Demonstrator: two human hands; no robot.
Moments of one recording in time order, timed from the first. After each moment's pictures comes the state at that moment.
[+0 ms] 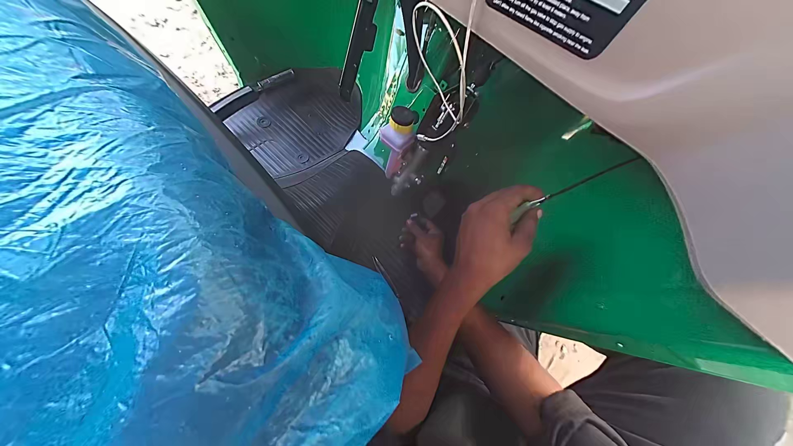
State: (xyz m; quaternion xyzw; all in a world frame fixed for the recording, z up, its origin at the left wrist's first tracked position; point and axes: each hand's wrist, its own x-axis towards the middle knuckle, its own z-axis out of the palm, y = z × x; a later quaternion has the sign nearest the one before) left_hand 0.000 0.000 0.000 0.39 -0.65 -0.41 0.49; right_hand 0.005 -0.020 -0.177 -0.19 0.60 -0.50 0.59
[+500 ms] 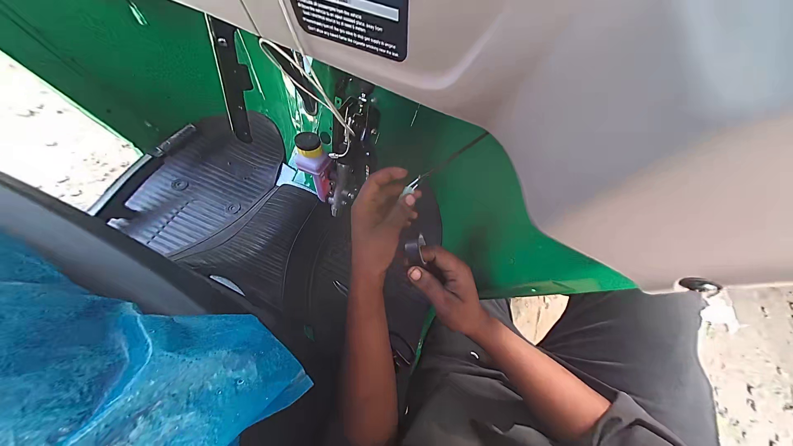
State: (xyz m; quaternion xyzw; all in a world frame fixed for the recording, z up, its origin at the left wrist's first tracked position) left_hand 0.030 -0.014 -0.015 0.27 -0.56 -0.57 0.53; right_hand -0.091 0.098 -0.039 -0.58 0.41 -0.57 0.40
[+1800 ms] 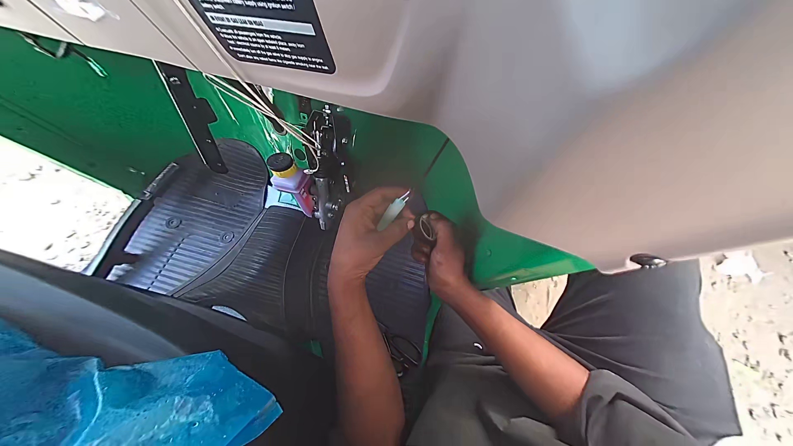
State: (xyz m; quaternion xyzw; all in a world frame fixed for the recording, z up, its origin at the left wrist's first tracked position) left_hand 0.026 -0.028 -0.011 0.21 -0.67 -0.60 0.38; right_hand -0.095 0.057 -0.050 -0.19 0.48 -0.73 0.45
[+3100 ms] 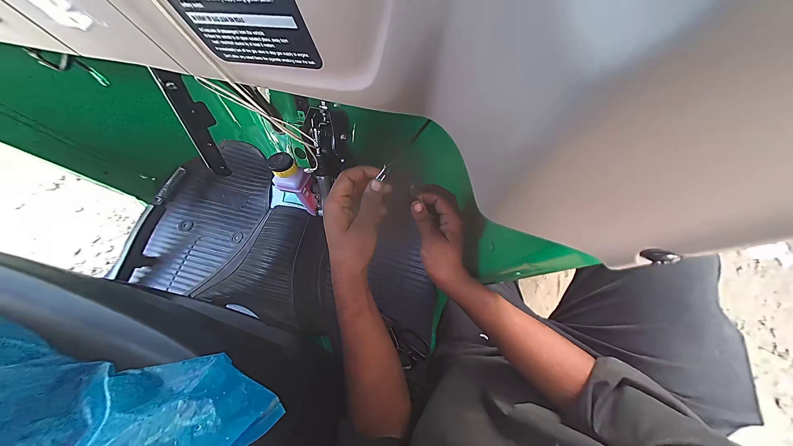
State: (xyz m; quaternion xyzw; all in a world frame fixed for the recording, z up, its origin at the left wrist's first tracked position) left_hand 0.025 -0.028 -0.005 0.29 -0.67 -0.49 0.48; right_hand -0.092 0.053 -0.036 -0.36 0.58 -0.68 0.26
